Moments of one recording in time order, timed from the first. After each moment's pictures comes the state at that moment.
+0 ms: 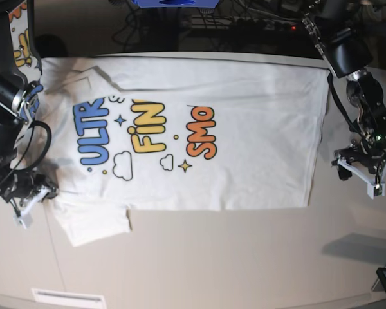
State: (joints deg) left arm -11.4 -21.2 -29.8 77.0 -4.9 -20.3 50.0; right arm 36.2 18.5 29.7 33.2 8.3 40.8 -52.9
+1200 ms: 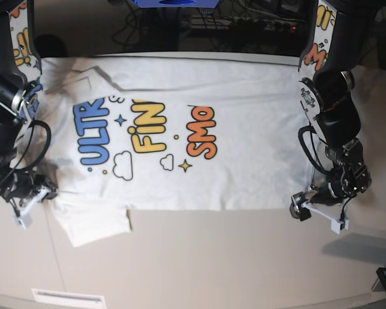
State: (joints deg) left arm -35.3 -17.0 -29.6 37.7 -4.9 -23.7 39.6; right arm 36.1 18.6 29.5 33.2 8.1 40.8 -51.8
